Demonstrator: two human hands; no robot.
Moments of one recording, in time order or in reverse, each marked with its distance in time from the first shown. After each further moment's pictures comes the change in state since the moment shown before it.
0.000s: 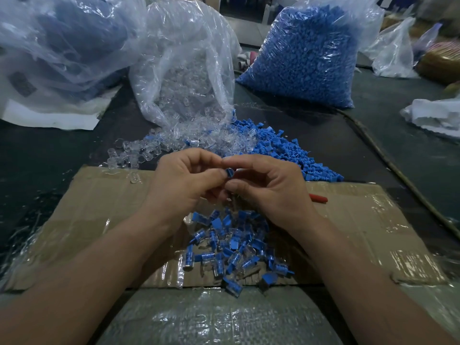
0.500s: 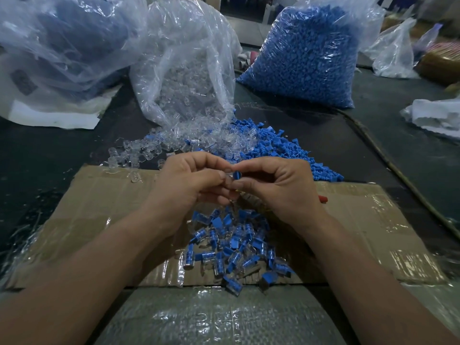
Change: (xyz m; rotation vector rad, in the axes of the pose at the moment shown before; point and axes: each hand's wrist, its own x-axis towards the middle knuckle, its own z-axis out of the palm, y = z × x) left_hand 0.006 -0.007 -0.005 -0.079 -0.146 -0.047; right_hand -0.002 0.002 -0.007 -0.058 0.049 0.043
